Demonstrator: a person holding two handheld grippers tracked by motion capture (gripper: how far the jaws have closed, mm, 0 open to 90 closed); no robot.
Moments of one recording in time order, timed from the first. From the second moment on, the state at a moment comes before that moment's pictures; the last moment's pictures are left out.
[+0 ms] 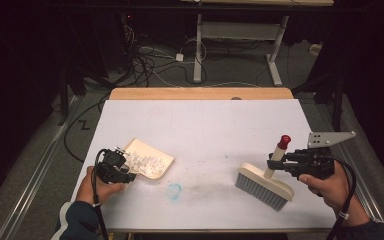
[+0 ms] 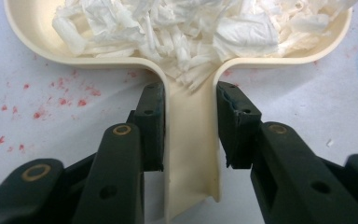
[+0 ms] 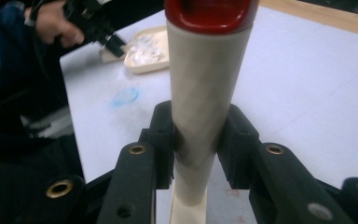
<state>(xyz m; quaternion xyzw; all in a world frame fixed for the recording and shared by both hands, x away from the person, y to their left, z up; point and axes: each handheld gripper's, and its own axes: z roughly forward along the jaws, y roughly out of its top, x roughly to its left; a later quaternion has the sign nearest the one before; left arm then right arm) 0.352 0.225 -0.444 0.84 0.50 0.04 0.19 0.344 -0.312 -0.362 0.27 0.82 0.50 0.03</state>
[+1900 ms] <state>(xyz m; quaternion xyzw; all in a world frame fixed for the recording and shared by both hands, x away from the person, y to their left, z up) 0.296 0.189 -0.448 0.82 0.36 0.28 0.35 0.428 -0.254 -0.393 0.38 0.75 0.45 0.29</state>
